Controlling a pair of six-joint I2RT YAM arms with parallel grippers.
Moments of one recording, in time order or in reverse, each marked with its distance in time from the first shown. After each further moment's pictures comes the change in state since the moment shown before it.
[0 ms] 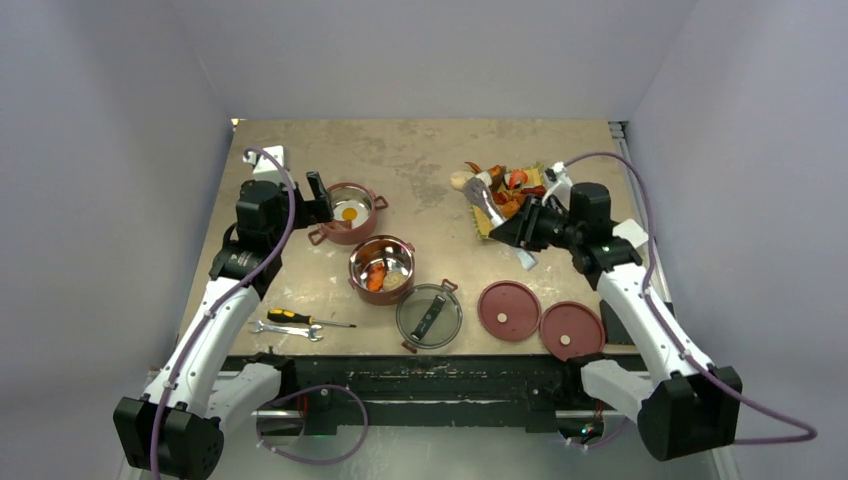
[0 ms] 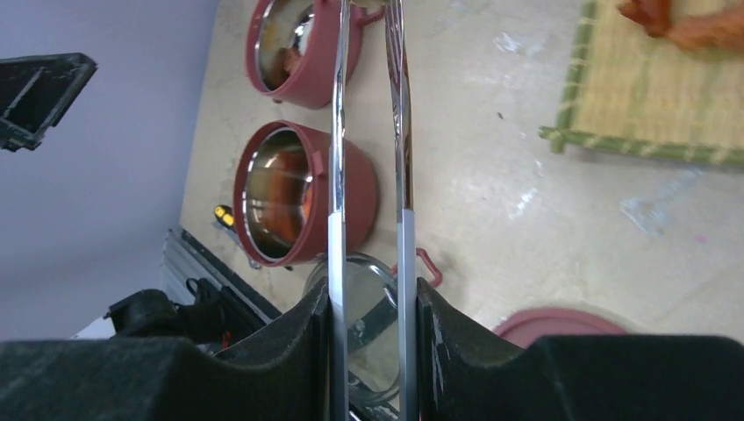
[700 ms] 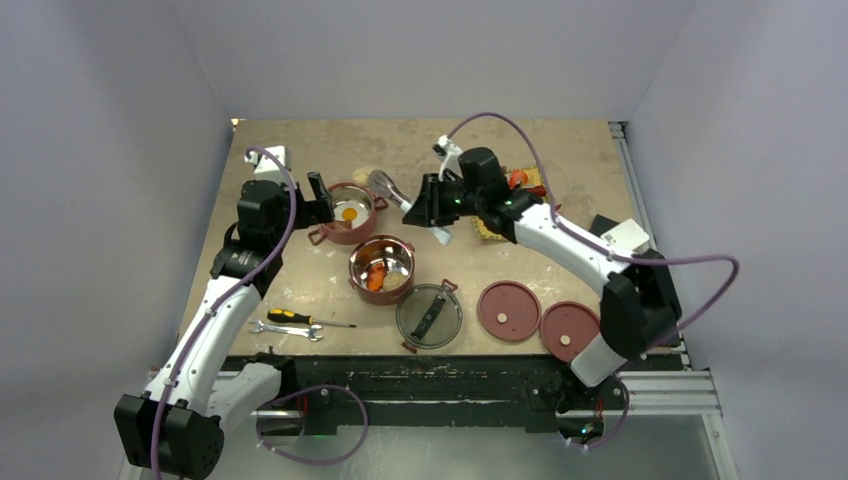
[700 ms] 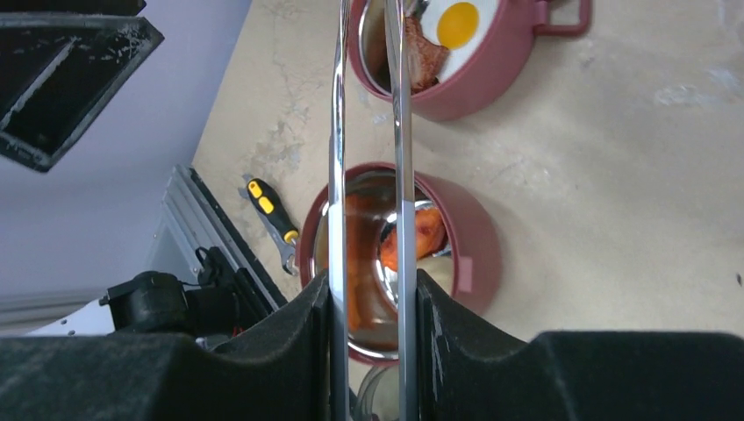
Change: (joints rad) left arm 0.000 0.010 -0.001 0.000 0.003 0.000; right arm 0.460 0.529 0.403 0.164 0.151 0.025
